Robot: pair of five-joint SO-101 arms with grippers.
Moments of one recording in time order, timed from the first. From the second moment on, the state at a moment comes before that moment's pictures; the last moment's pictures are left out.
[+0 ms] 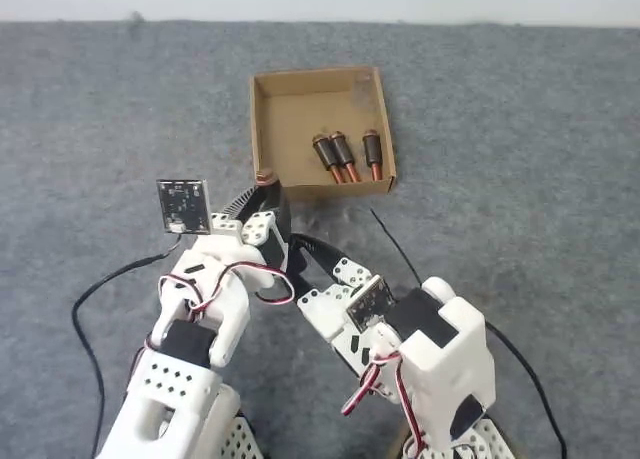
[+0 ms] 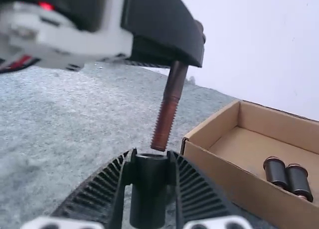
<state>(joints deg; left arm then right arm) 11.3 -69.8 84.2 18.2 26.1 -46.3 23.1 84.6 -99.0 2.7</state>
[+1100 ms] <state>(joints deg) 4.7 -69.8 86.7 18.5 26.2 -45.5 23.1 88.4 -99.0 2.8</state>
